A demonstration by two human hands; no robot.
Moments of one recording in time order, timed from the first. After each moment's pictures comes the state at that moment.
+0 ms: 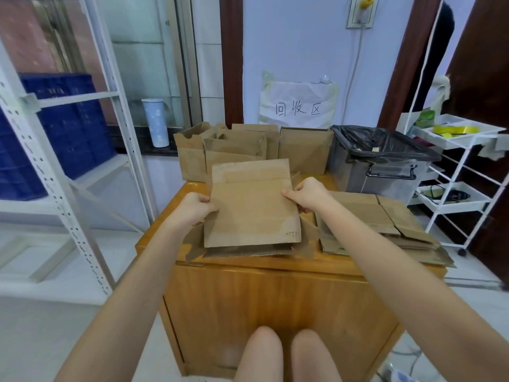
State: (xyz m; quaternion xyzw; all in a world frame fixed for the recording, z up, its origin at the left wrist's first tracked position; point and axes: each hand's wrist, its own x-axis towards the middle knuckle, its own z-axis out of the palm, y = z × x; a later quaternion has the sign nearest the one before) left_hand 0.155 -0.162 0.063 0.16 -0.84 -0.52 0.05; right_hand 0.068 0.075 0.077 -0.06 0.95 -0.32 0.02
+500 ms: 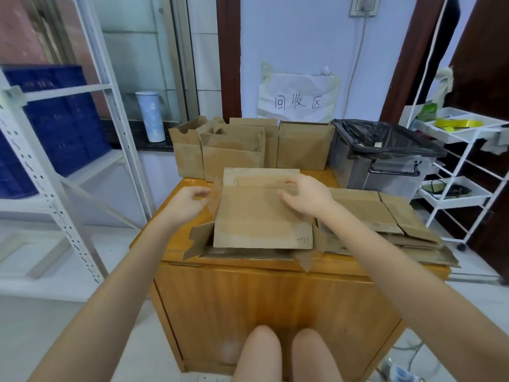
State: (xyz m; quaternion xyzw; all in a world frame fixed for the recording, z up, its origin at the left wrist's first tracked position) left_hand 0.135 -0.186 0.052 0.07 -0.91 -0.40 0.08; right_hand 0.063 0.075 0.064 -0.19 0.96 -0.18 -0.10
